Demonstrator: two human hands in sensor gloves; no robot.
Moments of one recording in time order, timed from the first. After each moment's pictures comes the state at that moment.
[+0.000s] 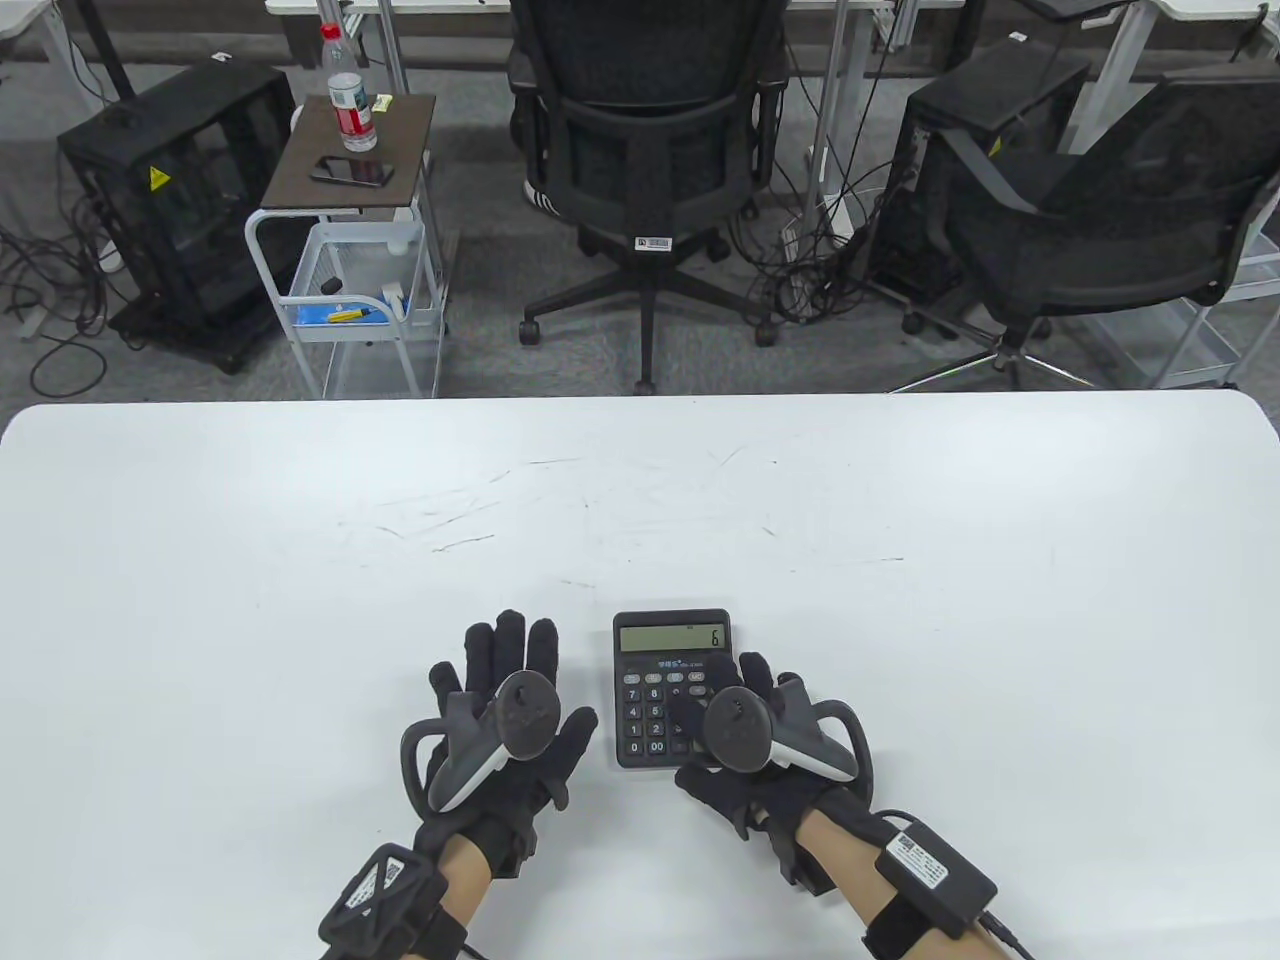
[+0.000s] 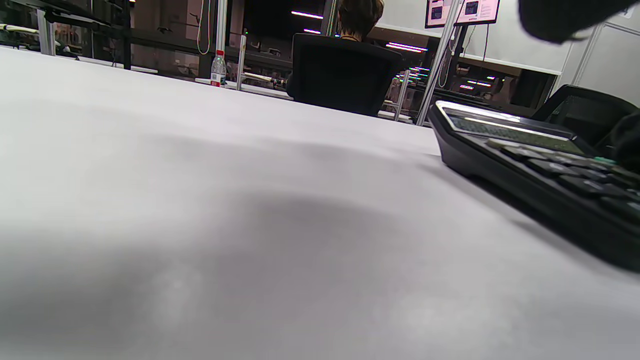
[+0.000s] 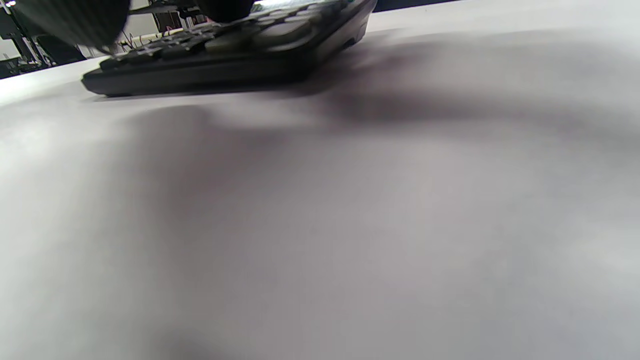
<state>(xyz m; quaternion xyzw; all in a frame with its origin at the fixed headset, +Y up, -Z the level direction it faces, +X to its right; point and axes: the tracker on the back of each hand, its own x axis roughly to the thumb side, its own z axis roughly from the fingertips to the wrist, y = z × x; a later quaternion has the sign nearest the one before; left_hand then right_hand) -0.170 -0.738 -0.344 -0.01 -0.03 0.09 1.00 0.085 -0.762 -0.343 0.19 0.11 0.97 0.08</state>
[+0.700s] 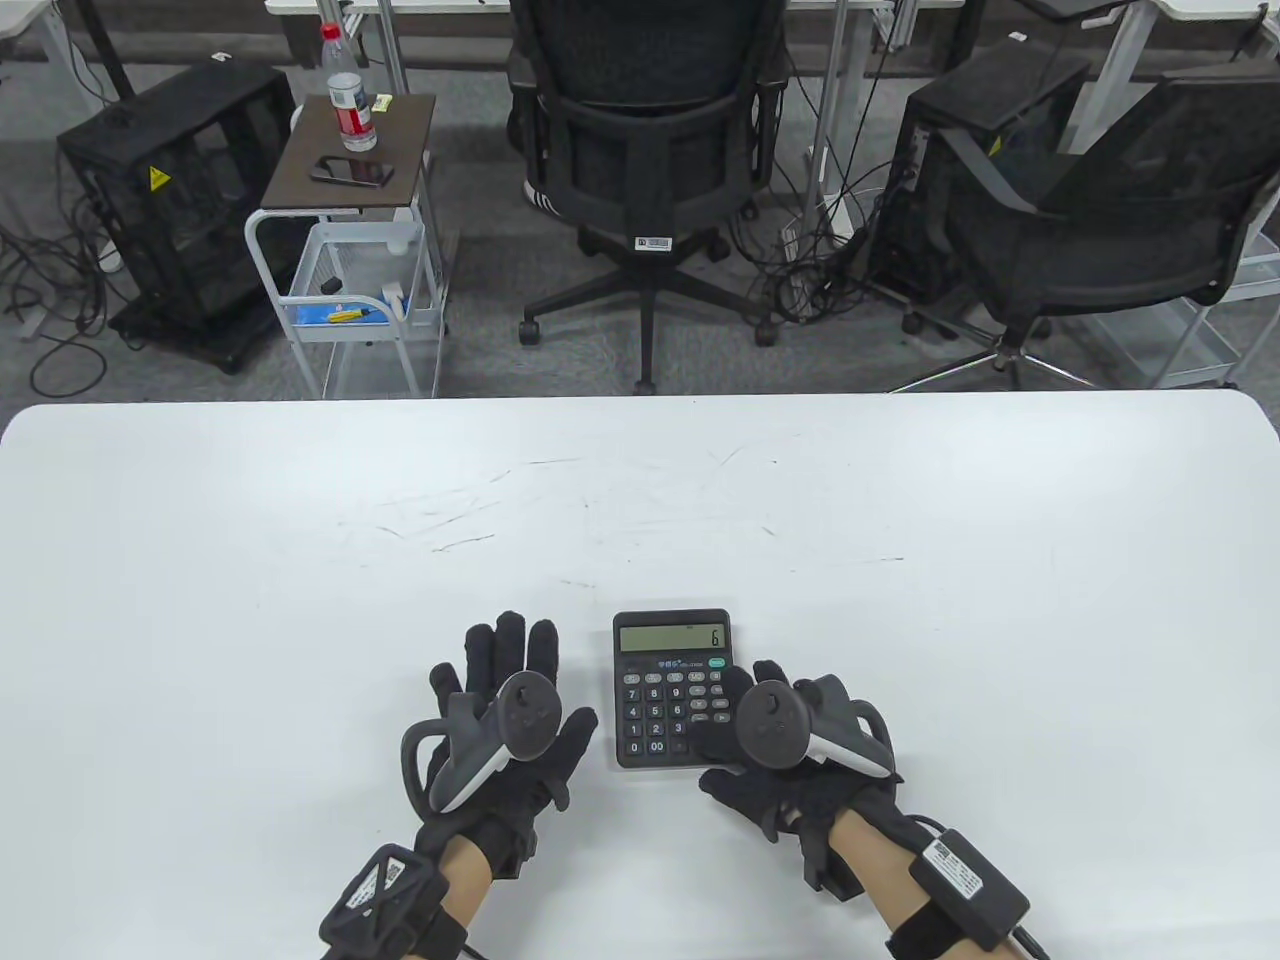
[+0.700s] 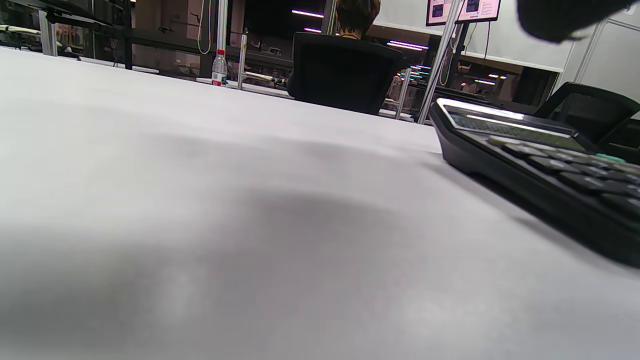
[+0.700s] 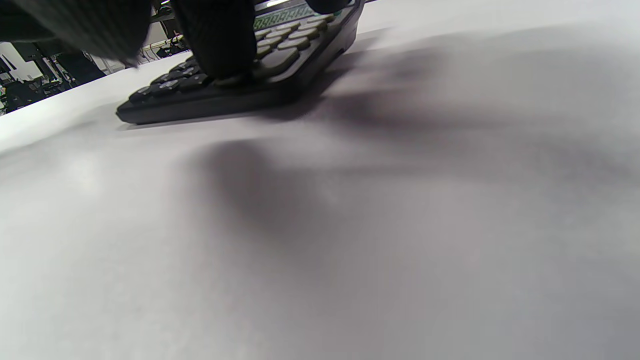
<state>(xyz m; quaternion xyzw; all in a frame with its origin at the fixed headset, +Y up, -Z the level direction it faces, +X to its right) -0.169 -0.739 -0.344 -0.02 -0.03 0.09 1.00 0.103 -0.757 -0.342 0.19 0.15 0.96 0.13</state>
